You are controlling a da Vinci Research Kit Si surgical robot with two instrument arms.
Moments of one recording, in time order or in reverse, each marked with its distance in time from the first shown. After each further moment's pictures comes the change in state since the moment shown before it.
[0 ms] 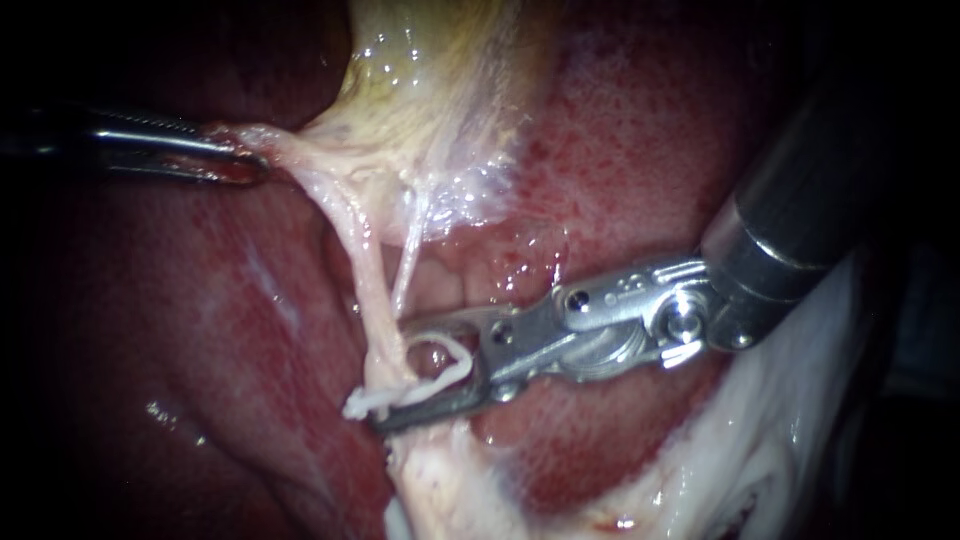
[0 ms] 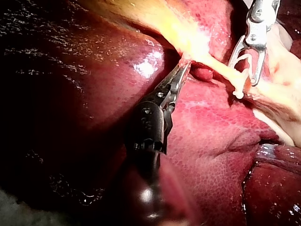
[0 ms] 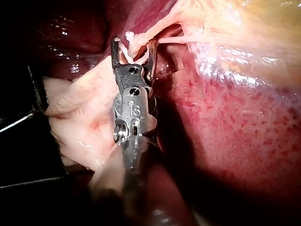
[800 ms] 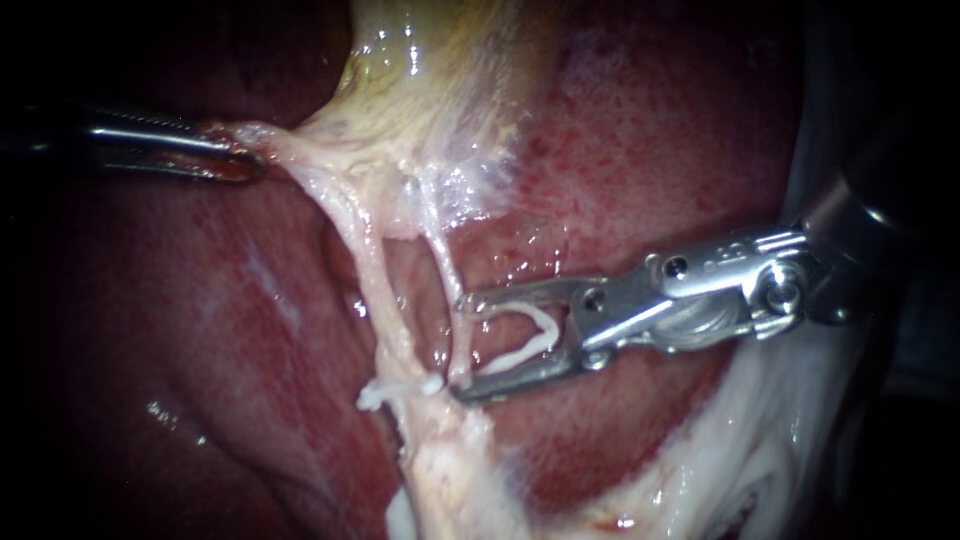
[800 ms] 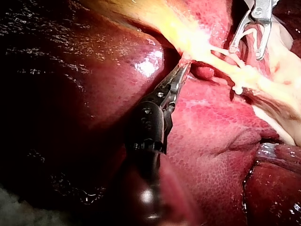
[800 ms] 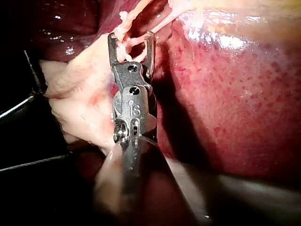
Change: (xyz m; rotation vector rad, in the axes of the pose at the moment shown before) right arm 0.000 0.000 -0.008 -0.035 0.016 0.058; left arm 0.000 0.000 0.000 -0.003 -0.001 0.000
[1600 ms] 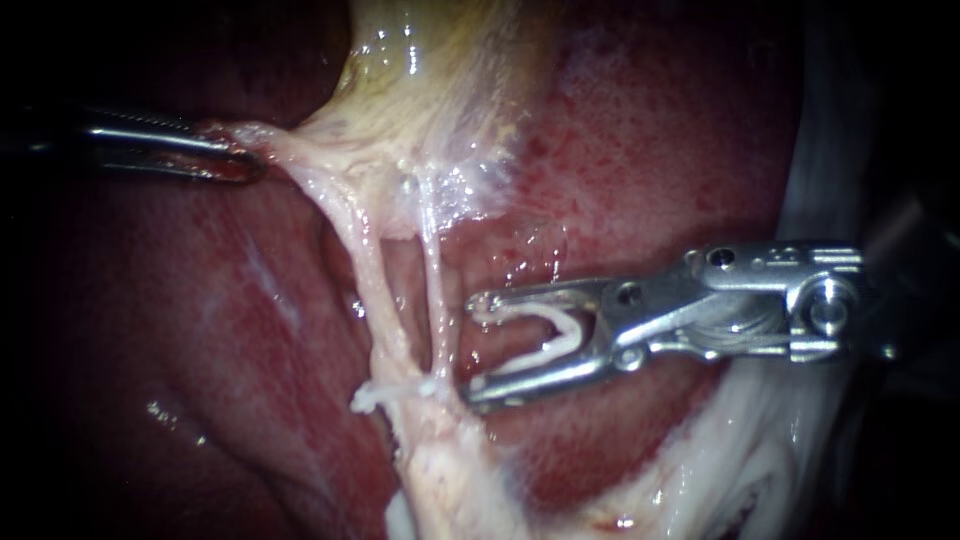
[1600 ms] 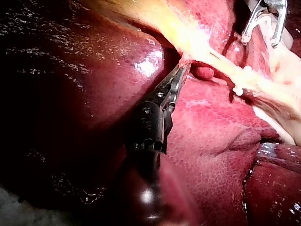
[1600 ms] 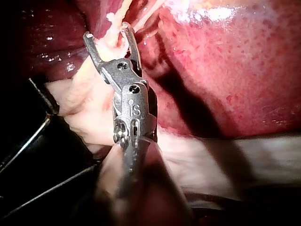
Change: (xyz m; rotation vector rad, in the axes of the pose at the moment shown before) right arm 0.003 -0.002 -0.001 0.061 0.107 0.178; left arm 0.000 0.000 0.000 0.000 -0.002 0.001
